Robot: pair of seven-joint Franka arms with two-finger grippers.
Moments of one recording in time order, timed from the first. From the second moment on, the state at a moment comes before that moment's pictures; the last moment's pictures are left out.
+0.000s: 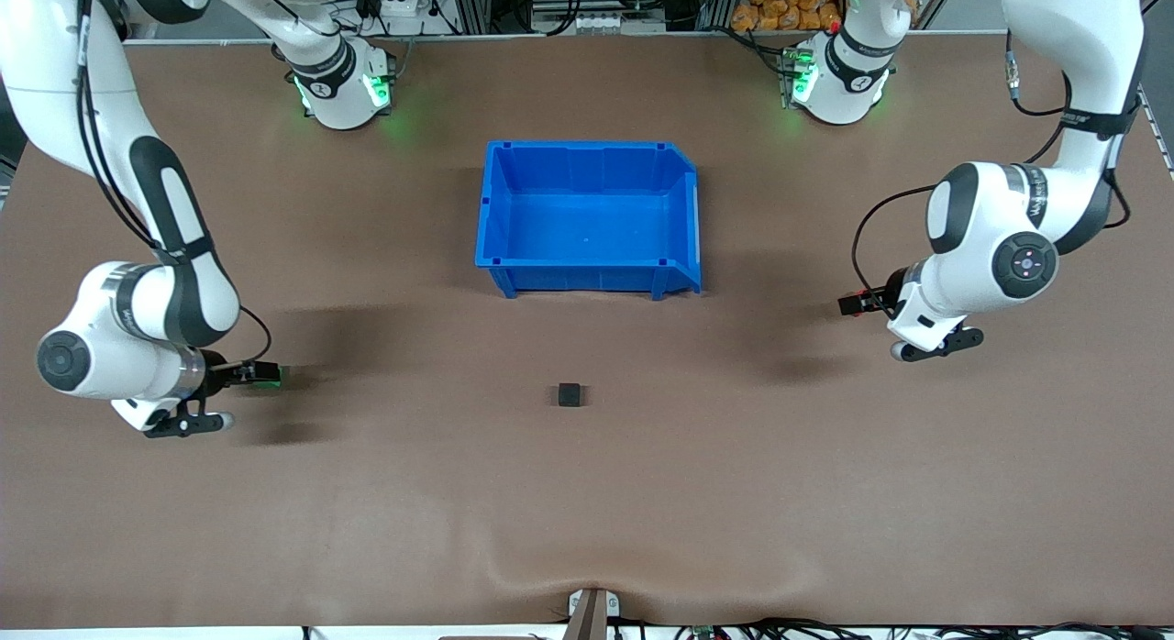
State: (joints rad) left arm 0.04 0.28 -0.15 -2.09 0.02 2.14 -0.41; right arm -0.10 0.65 -0.02 -1.72 0.05 2.20 -0.25
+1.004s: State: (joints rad) left arm 0.10 0.36 -0.14 -2.17 0.11 2.30 -0.56; right arm -0.10 0.61 -0.02 -1.87 0.05 2.40 -0.25
